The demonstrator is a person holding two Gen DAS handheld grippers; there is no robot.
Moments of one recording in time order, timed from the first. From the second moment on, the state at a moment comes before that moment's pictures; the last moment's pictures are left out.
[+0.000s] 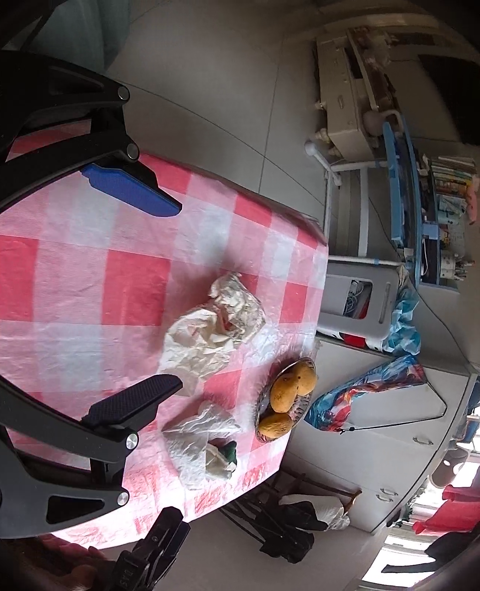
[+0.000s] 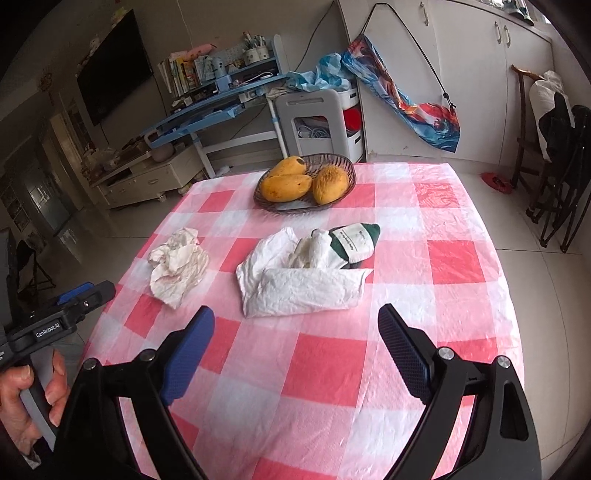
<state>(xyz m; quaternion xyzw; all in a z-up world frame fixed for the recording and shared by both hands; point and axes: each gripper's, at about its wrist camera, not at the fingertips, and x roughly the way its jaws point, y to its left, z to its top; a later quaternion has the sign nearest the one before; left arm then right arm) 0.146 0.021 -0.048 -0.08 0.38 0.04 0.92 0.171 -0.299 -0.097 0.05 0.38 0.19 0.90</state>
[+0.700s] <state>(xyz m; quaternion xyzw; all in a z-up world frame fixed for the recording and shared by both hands) 0.220 0.032 -0.061 -0.12 0.42 -0.06 0.90 0.166 -0.270 -0.110 0.05 0.43 0.31 0.84</state>
